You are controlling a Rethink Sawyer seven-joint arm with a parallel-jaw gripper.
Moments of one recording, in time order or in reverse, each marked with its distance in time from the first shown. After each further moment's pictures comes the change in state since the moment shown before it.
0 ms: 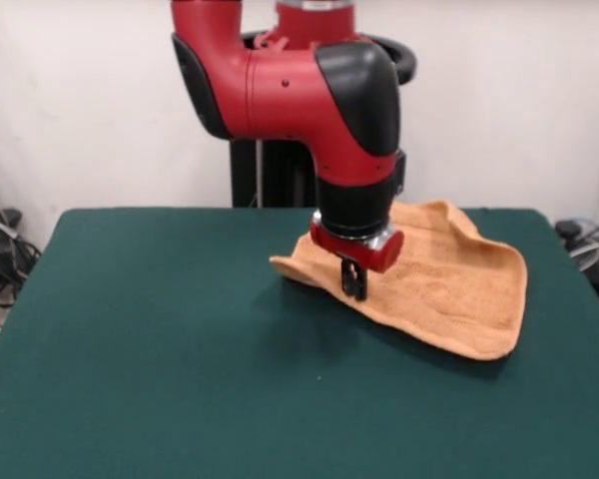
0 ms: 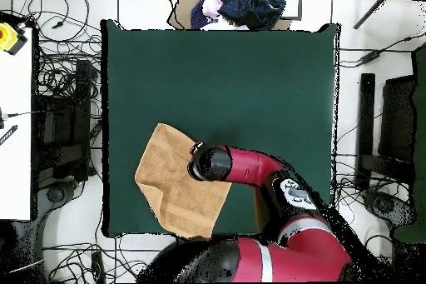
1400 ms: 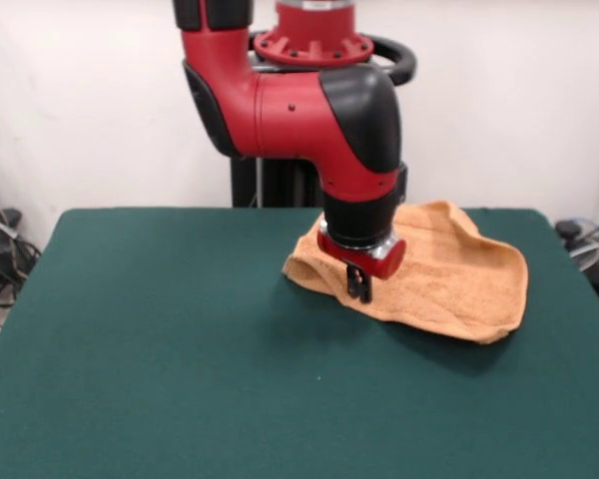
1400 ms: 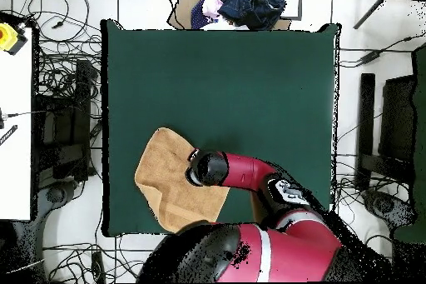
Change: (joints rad) arm 0.004 0.077 -0.004 -0.003 0.001 -0.030 0.000
